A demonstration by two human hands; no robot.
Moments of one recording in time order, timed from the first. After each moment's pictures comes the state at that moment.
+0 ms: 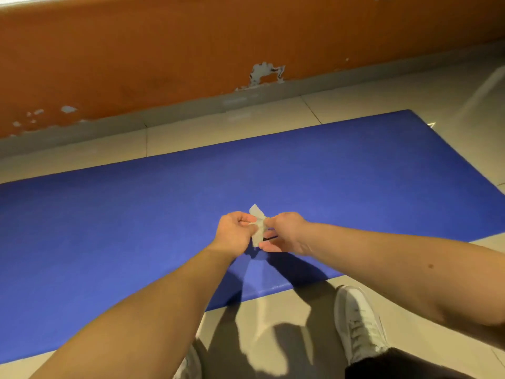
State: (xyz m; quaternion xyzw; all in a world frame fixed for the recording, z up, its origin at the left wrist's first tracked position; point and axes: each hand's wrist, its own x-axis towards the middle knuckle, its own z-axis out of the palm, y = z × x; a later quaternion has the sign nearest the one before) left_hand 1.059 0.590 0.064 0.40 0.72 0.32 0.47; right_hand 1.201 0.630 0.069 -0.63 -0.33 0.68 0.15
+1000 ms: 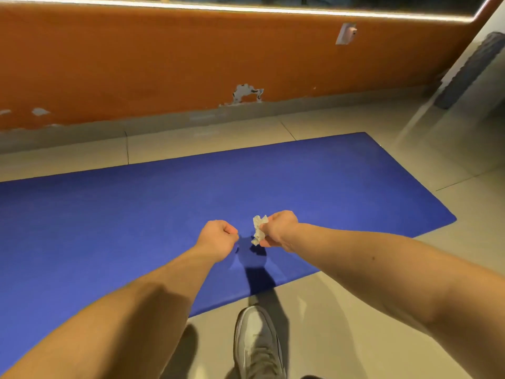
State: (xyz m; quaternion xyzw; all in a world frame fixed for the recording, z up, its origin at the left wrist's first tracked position) left_hand 0.999 0.561 0.060 0.50 0.71 0.22 0.45; right_hand 1.176 0.605 0.085 -0.71 -0.41 0.54 0.19
